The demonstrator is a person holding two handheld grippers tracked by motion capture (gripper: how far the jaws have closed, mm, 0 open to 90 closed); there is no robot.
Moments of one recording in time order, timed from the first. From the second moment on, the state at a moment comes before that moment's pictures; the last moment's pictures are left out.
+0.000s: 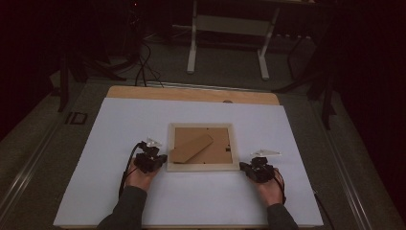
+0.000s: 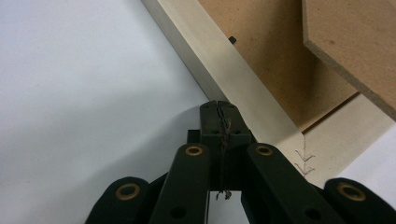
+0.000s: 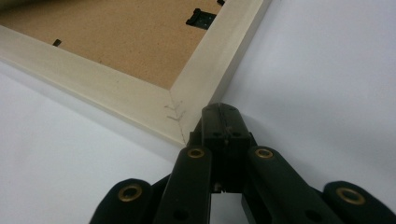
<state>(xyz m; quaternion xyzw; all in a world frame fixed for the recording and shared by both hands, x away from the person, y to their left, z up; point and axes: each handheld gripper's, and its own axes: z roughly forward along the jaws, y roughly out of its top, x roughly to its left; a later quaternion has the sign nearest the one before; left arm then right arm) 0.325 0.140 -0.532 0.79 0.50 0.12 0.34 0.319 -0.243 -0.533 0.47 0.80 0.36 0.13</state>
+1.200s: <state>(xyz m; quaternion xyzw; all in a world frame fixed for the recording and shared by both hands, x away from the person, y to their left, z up) 0.299 0.147 -0.530 0.79 0.51 0.12 0.33 0.327 -0.236 -0.533 0.45 0.80 0.37 0.12</state>
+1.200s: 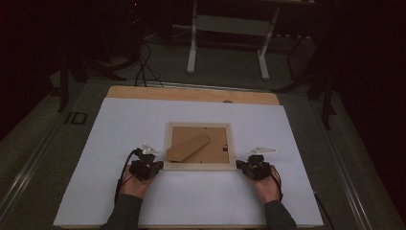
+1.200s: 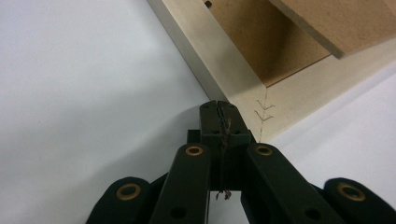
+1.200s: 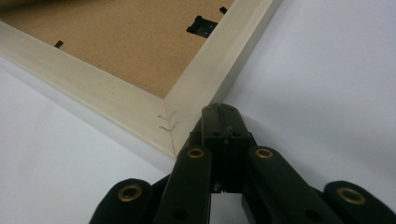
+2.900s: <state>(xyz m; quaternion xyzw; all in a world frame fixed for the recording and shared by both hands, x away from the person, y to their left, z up) 0.335 0.130 -0.464 0.81 0.43 0.10 0.40 0.314 -0.237 -0.513 0.42 0.80 0.41 0.14</state>
